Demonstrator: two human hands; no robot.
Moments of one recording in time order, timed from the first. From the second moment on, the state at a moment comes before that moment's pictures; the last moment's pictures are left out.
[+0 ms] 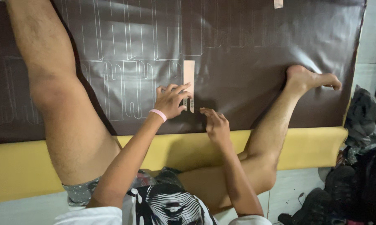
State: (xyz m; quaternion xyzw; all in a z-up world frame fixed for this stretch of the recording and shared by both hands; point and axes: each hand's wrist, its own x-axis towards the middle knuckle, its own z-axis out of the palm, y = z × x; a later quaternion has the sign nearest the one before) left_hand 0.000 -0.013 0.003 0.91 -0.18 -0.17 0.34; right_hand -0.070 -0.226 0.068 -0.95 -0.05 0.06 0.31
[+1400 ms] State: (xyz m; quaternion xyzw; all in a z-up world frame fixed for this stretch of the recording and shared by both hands) left_hand 0.002 -0.012 0.007 0.90 -0.19 -0.20 0.34; right_hand -0.040 -0.200 0.075 -0.92 -0.11 0.04 0.39
